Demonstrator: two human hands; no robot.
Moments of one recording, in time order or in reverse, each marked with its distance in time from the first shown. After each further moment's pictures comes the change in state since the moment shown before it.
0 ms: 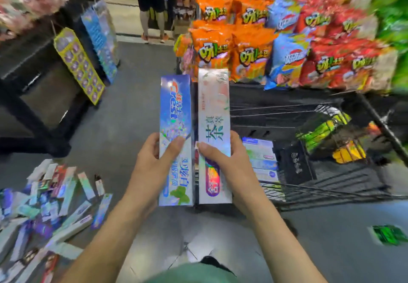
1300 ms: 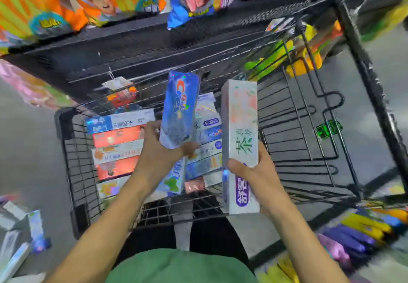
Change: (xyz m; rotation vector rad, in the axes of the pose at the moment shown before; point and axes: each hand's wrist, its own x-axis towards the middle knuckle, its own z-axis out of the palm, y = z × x) left_hand 0.292 -0.211 0.302 0.395 -0.403 -0.444; right_hand 0.204 0.044 -0.345 -0.018 0.502 0.451
